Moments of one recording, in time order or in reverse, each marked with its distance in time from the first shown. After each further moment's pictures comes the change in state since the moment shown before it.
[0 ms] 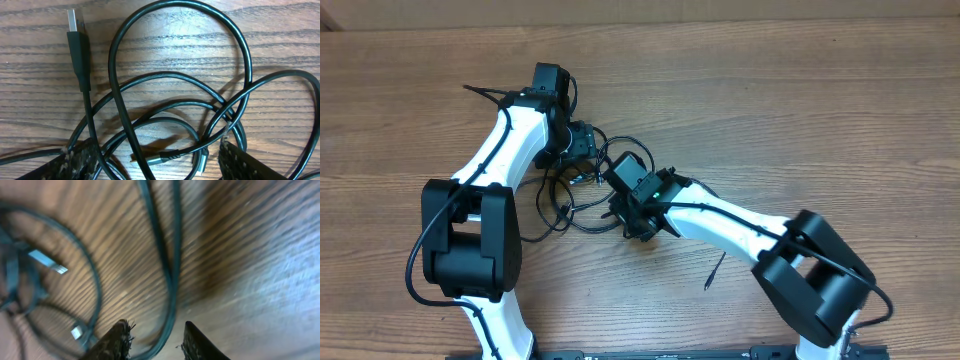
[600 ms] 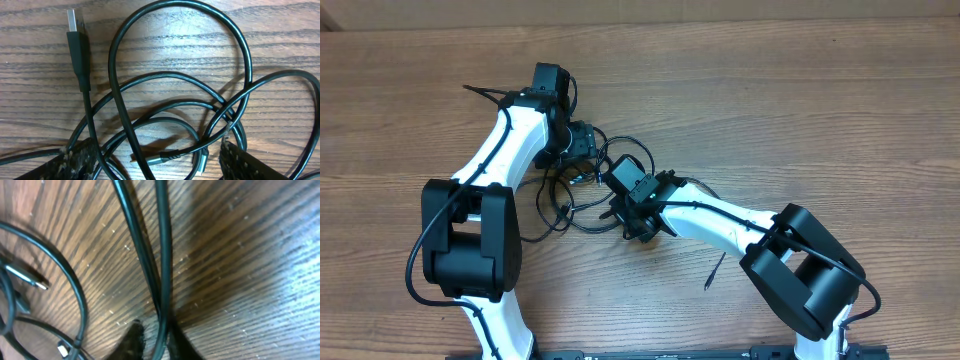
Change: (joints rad) left arm 0.000 0.000 0.000 0.000 0.000 0.000; right arm 0.000 0.036 0.000 0.019 0.007 0.001
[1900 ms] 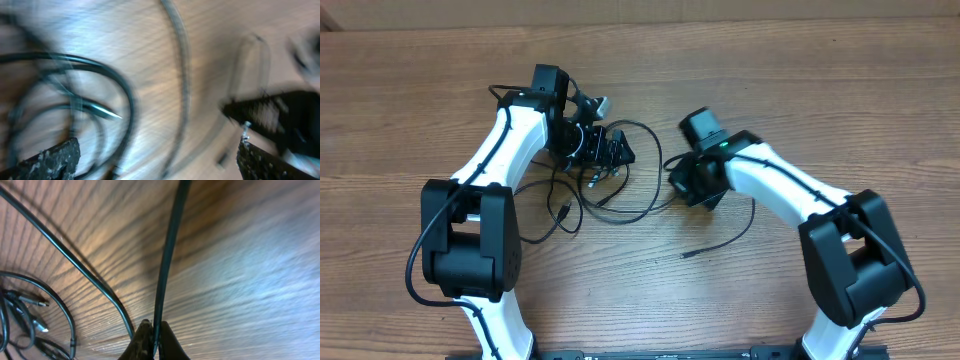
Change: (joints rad) left arm 0.011 0.000 0.002 -0.048 0.596 0.393; right arm -0.368 -0.089 0.000 -0.222 -0.186 -0.535
